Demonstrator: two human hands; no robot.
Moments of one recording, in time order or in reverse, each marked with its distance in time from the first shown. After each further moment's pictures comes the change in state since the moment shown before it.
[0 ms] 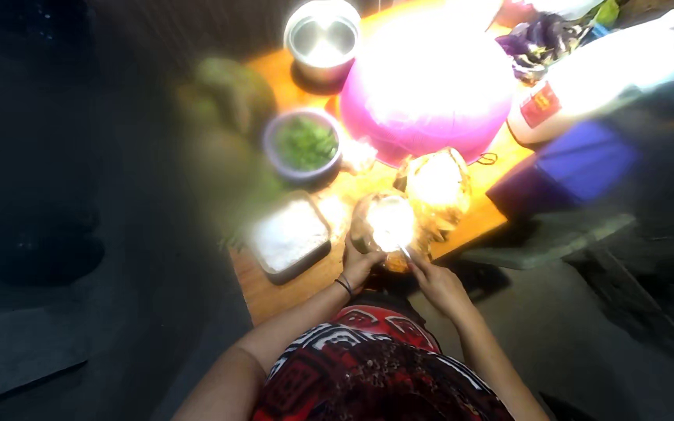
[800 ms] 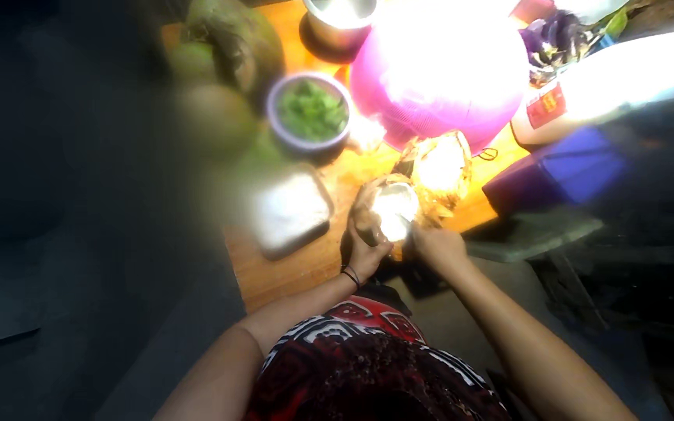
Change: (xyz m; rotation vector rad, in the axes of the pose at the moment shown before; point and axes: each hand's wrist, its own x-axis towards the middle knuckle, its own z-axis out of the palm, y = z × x) left_hand -0.020 -0.014 0.009 0.040 0.062 0.133; right_hand 0.020 -0.066 -0.036 -0.656 -0.154 0.107
